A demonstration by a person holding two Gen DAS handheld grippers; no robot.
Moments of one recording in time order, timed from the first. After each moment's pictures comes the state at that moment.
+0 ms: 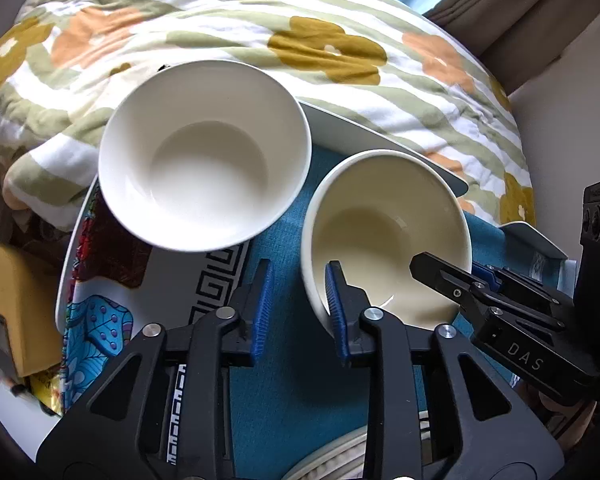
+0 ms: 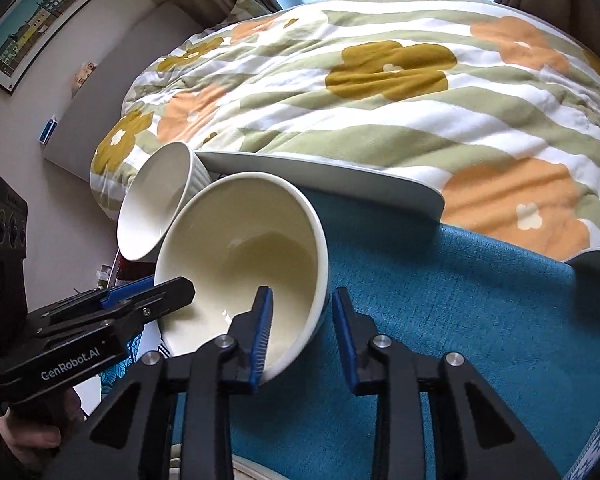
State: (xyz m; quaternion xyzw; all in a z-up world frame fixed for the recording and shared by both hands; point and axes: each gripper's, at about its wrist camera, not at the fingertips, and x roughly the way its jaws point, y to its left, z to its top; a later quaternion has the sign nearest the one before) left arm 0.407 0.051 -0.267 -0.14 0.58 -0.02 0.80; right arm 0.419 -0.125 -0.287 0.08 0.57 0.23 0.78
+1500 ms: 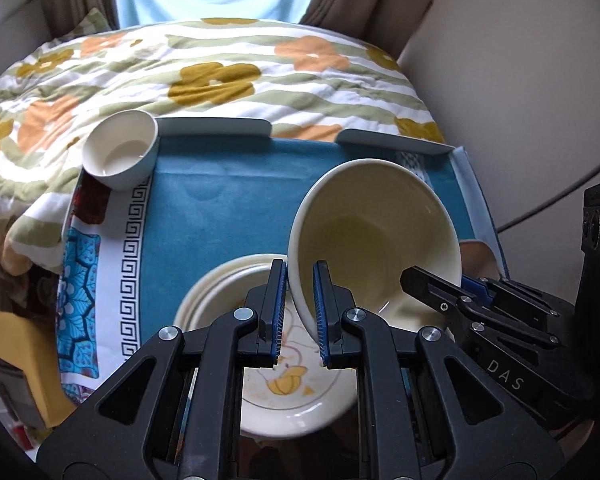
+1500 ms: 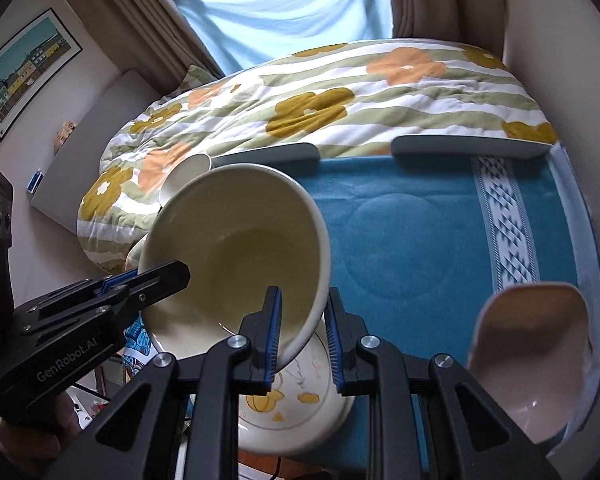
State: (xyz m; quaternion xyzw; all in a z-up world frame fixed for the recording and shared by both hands) left arm 0.219 -0.058 -0.138 -0.04 0.51 -0.17 0.84; right arm 0.203 -0.215 -0.180 0.13 0.49 0.09 0.86
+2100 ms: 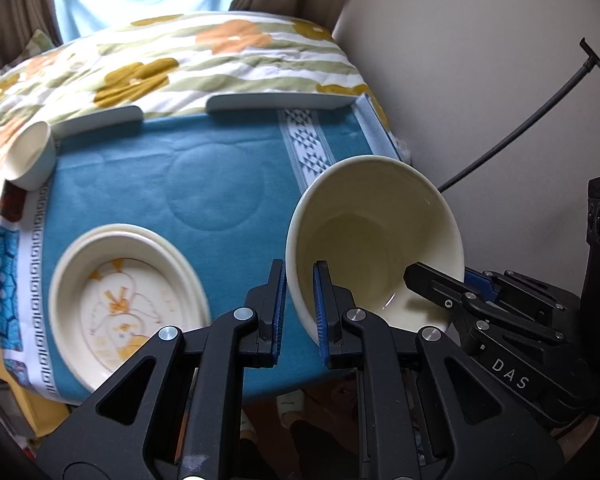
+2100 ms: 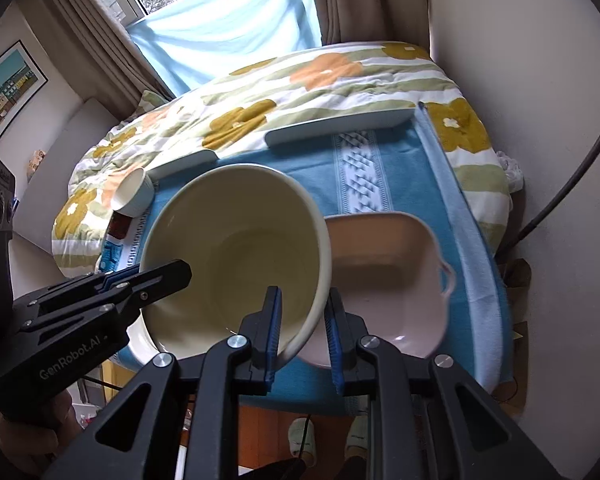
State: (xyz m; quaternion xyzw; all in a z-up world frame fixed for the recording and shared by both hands) left arm 0.156 -0.215 -0.146 -0.01 0.53 -0.23 0.82; right arm 0.118 -0.351 -0.175 0.13 0.50 0.03 0.86
